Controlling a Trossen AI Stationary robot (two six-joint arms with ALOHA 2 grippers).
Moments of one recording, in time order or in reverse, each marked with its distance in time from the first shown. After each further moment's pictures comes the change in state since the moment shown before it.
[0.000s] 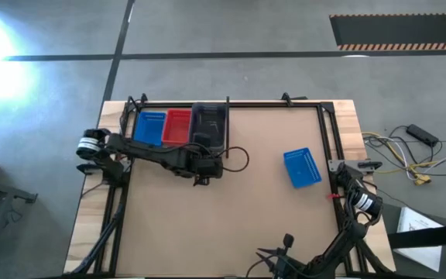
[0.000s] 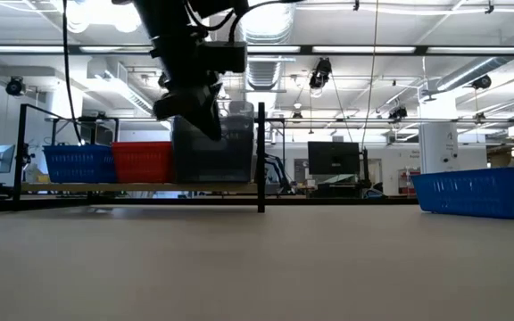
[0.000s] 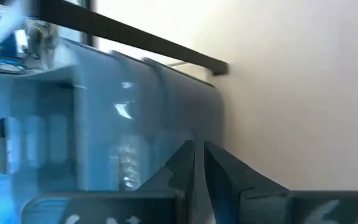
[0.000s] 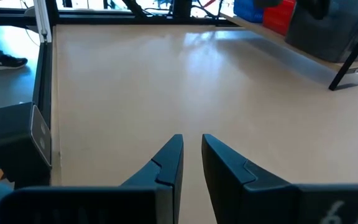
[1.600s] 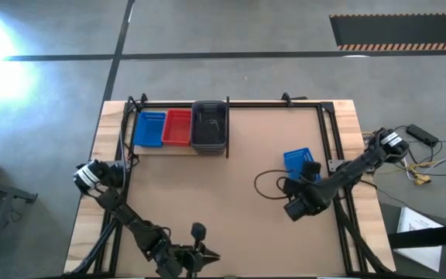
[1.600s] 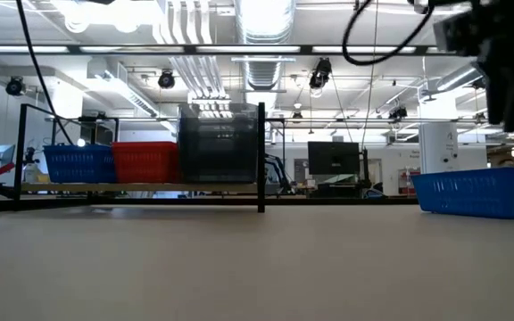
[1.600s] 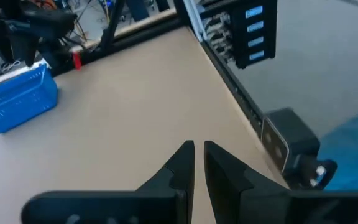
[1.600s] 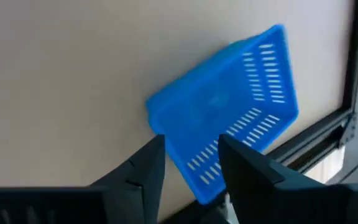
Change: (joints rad) left arm -0.743 0.198 -0.137 1.027 -0.060 -0.237; right arm -0.468 -0.665 -0.366 -0.840 -0.890 -0.400
